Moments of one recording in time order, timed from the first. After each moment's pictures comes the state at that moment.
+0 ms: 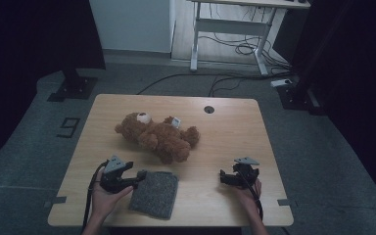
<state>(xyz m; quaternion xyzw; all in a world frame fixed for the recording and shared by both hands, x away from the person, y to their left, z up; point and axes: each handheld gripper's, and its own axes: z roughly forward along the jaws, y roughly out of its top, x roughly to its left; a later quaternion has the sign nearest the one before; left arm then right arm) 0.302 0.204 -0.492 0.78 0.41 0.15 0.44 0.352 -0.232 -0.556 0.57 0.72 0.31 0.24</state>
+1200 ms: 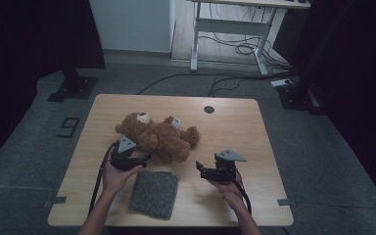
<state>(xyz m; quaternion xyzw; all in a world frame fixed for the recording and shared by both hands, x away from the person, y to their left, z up) 0.366 0.181 -0.482 0.78 0.40 0.22 0.43 0.345 -0.161 -0.503 0.46 0.72 0.48 0.19</state>
